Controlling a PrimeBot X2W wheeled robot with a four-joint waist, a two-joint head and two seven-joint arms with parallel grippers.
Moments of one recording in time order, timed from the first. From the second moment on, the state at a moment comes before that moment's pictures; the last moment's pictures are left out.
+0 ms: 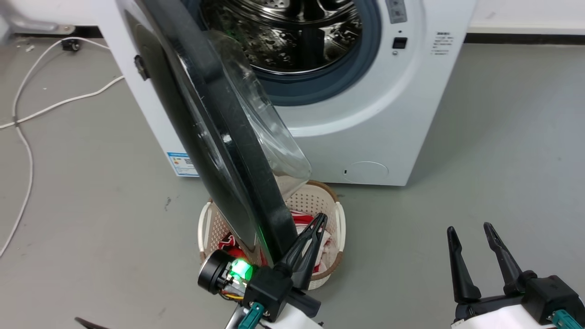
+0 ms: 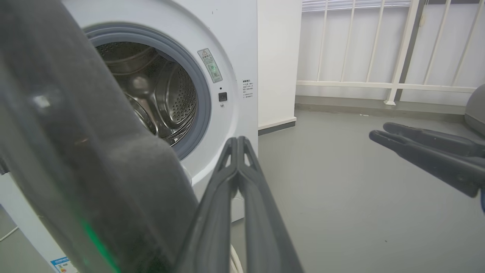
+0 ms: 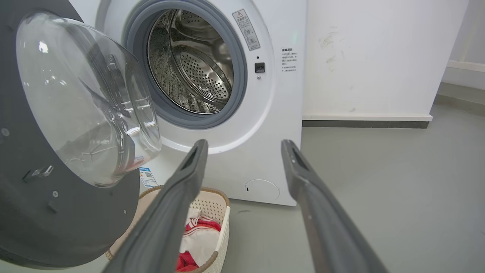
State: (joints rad) left arm -0.12 0.06 -0.51 0.07 -0.05 0.04 -0.27; right arm 0.10 -0.05 0.02 0.02 0.12 0.13 -0.26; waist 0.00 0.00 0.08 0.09
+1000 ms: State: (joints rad) left arm 0.06 0.12 -0.30 -0.04 -0.06 0.10 -0.27; right arm 0.10 -0.05 0.02 0.03 0.09 0.13 -0.26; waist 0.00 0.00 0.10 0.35
